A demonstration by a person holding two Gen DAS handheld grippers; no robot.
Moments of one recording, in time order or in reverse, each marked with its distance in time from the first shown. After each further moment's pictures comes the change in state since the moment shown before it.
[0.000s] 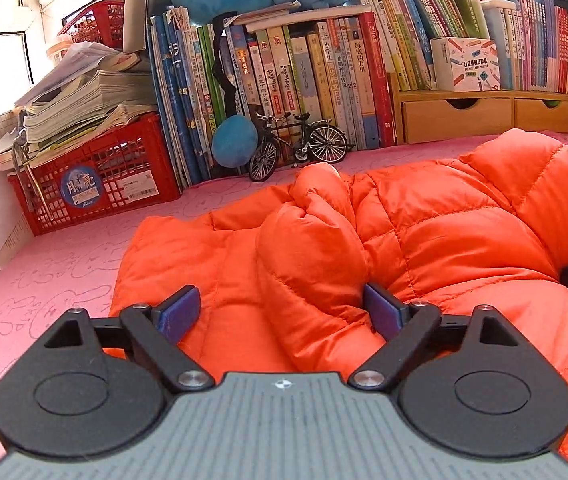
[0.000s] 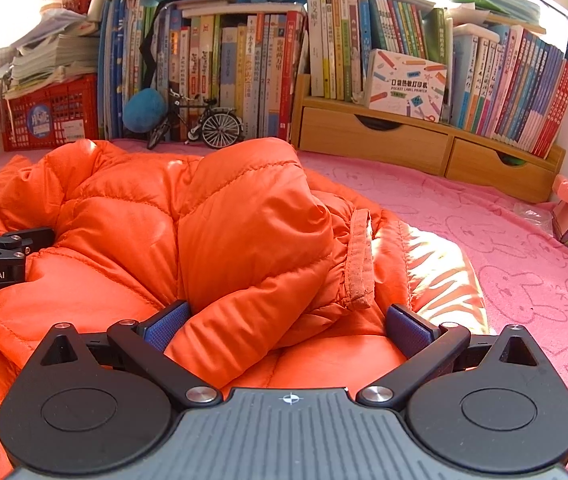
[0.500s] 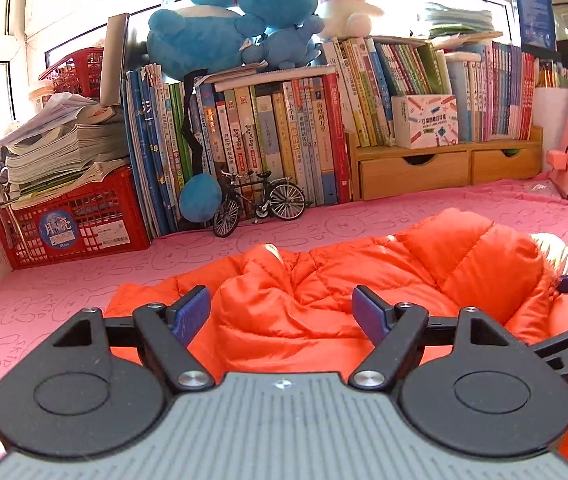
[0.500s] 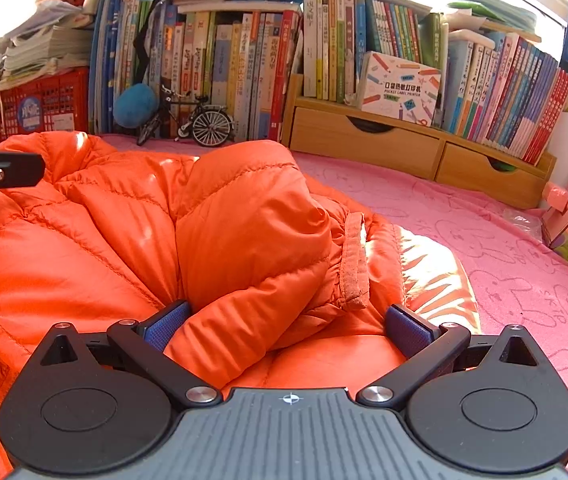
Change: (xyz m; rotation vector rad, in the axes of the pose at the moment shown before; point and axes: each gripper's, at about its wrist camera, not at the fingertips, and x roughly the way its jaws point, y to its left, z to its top) left arm -0.029 -0.017 0.026 0.023 -0.077 -0.050; right arm 0.006 0.005 -0.001 -0.032 -0.008 -0.055
